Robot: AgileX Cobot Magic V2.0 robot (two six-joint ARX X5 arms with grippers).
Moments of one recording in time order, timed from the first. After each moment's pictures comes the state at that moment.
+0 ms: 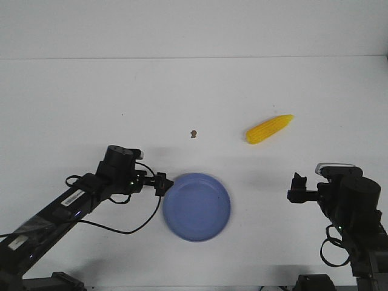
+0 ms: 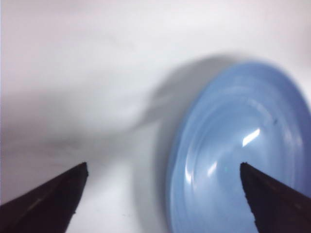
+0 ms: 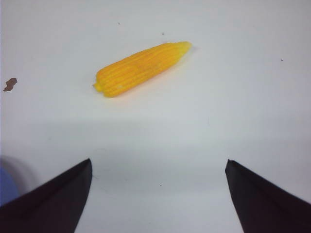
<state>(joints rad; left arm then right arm) -0.41 1.41 0.90 -0.24 0.42 -0.33 0.00 0.73 0.94 -0.82 -0.05 0.11</state>
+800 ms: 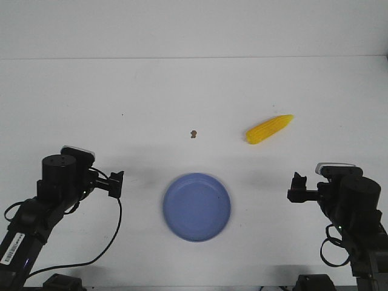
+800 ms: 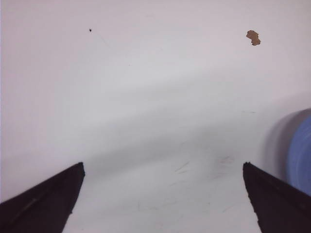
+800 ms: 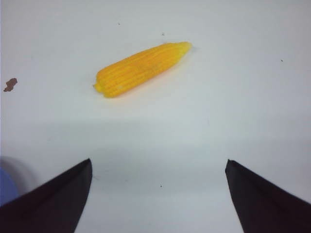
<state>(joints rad) -0.18 0.98 0.91 -0.51 0.13 0.07 0.00 0.73 0.94 -0.81 -0.05 0.11</state>
